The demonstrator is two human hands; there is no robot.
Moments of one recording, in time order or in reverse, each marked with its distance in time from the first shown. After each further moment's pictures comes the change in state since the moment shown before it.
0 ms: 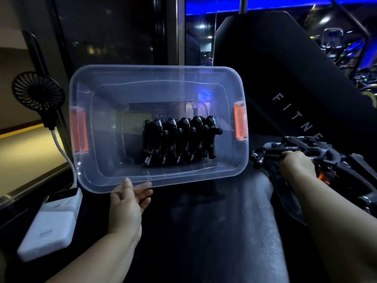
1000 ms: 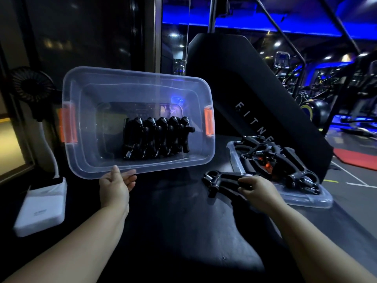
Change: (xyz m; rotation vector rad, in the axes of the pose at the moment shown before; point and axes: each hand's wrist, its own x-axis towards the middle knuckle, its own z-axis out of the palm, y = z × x) left_hand -0.002 0.004 -0.004 0.005 -0.021 -0.048; right_hand -0.163 0.037 -0.041 0.063 -0.092 -0.282
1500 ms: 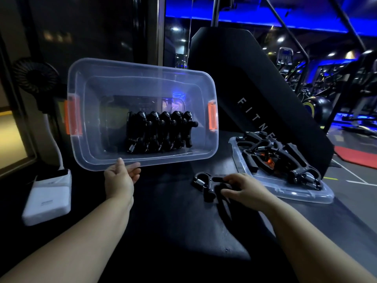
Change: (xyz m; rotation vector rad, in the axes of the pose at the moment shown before) left_hand 0.006 -0.007 -0.001 0.011 0.002 -0.013; right_hand -0.013 -0.028 0.005 0.095 -0.219 -0.141
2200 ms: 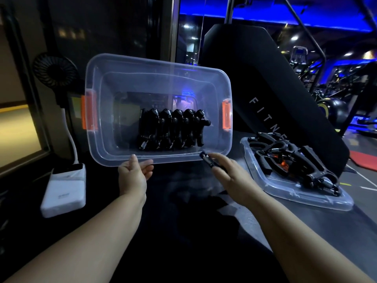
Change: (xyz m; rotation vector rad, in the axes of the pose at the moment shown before) left_hand -0.002 0.002 -0.002 -0.029 -0.017 -0.028; right_hand 0.010 -0.070 0.016 0.257 0.089 -0.277
